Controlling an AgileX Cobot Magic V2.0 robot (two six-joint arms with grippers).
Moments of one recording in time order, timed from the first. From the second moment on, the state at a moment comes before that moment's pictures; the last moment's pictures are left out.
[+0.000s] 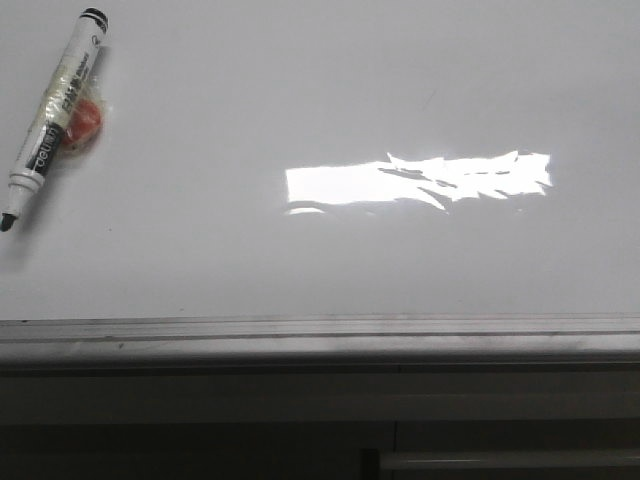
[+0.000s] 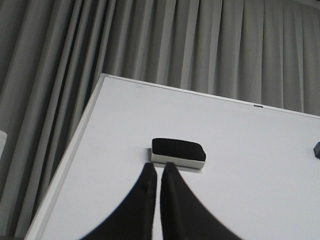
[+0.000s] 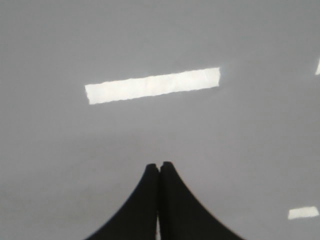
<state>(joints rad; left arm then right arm) -0.18 0.16 -0.11 -0.09 -0.64 -0.06 -0.17 0.22 -0.47 -0.04 0.43 0.09</state>
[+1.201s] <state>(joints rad) -0.18 0.47 -0.55 0.05 0.21 -0.25 -0.12 0.22 -0.47 0.04 0.67 0.09</state>
